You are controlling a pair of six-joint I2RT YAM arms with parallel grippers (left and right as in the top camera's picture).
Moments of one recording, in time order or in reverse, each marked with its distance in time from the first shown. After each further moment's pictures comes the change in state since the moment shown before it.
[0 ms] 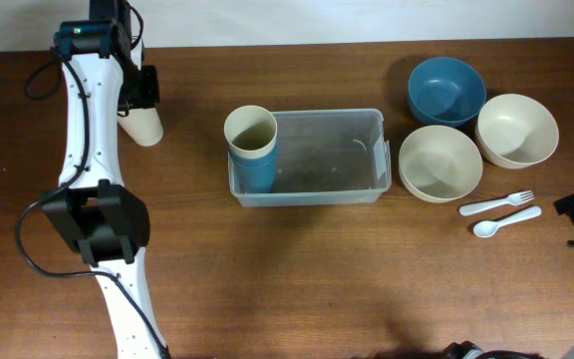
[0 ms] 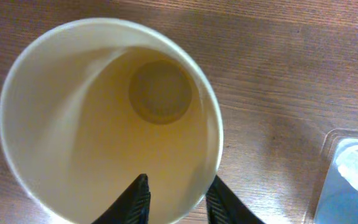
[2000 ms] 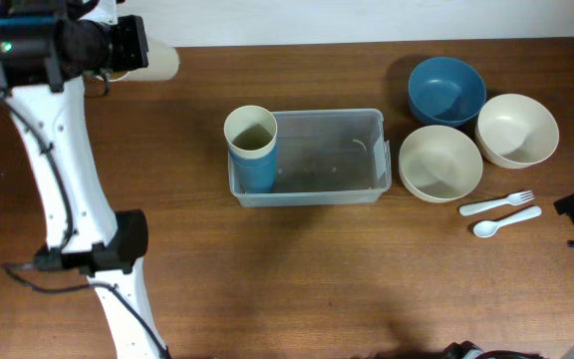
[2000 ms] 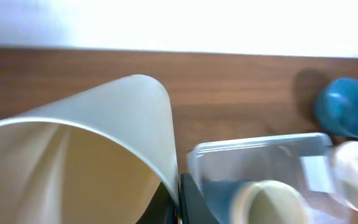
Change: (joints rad) left arm -0.023 -0.113 0.591 -0.238 0.350 0.000; right arm 0.000 0.000 0.000 0.000 0.000 0.000
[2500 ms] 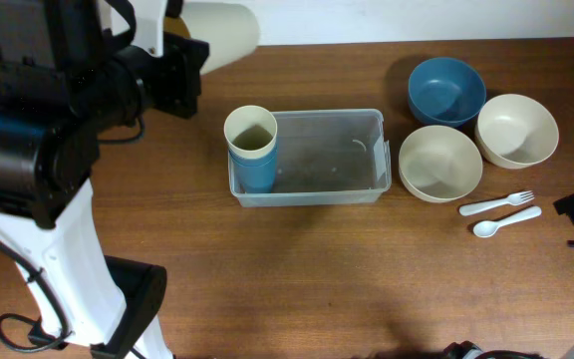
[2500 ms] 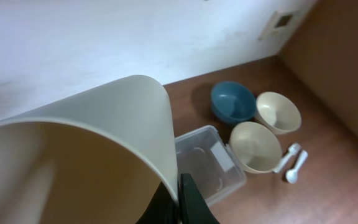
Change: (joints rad) left arm -0.295 -0.294 0.013 0.000 0.040 0.000; right arm 0.000 0.000 0.000 0.000 0.000 0.000
